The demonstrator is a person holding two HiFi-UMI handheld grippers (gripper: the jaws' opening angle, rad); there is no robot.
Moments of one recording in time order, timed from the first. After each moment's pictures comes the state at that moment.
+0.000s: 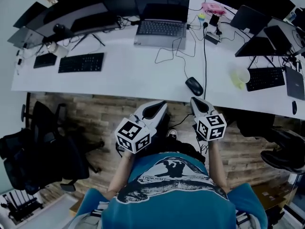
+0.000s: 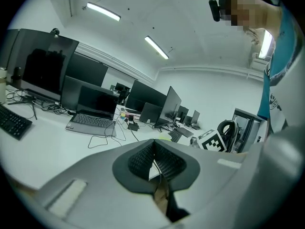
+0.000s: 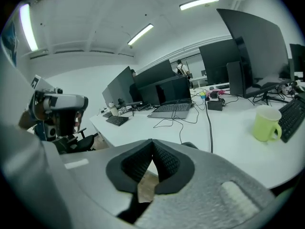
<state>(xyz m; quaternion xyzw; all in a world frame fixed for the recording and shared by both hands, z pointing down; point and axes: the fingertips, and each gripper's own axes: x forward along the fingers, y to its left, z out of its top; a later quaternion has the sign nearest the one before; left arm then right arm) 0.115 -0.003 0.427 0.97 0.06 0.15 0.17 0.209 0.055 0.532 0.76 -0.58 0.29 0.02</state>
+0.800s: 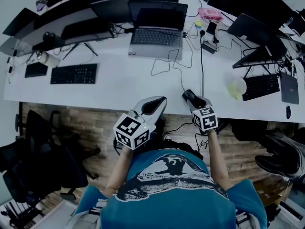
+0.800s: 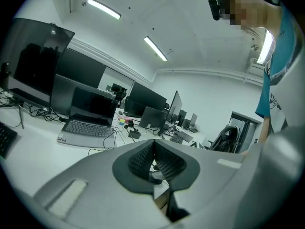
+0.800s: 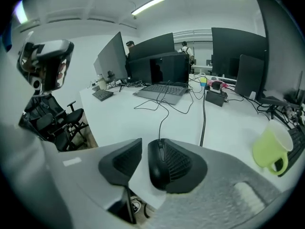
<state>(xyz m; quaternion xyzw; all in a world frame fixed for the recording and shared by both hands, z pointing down) 0.179 -0.058 0.416 0.97 0.09 0.14 0.17 0.282 0.021 0.604 0.74 -0.55 0.34 0.18</state>
